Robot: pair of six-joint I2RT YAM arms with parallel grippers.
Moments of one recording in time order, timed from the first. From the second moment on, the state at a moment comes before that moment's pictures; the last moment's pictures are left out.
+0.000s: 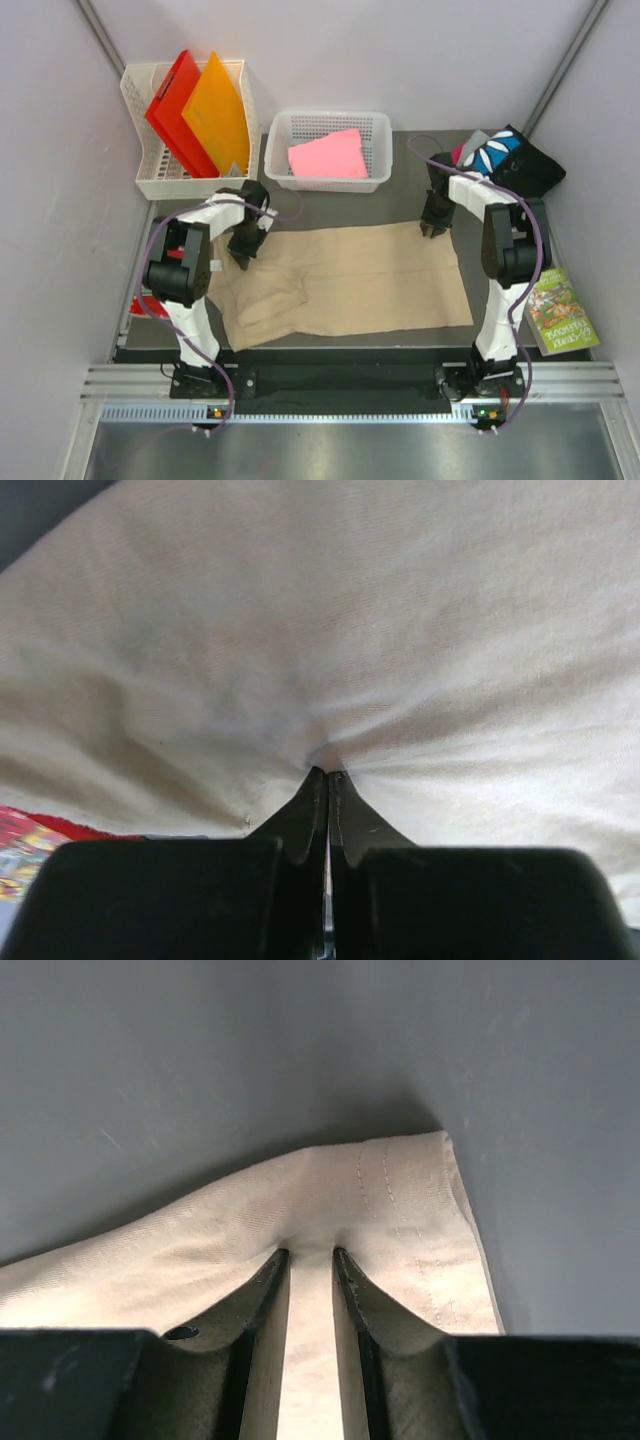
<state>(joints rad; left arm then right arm) -0.22 1.90 1.25 -0.87 -0.09 0.17 0.16 2.02 1.46 -0.79 0.08 0.49</state>
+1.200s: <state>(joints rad) -0.21 1.69 1.19 -0.48 -0.08 0.27 0.19 1.97 1.62 -0.70 0.21 0.43</state>
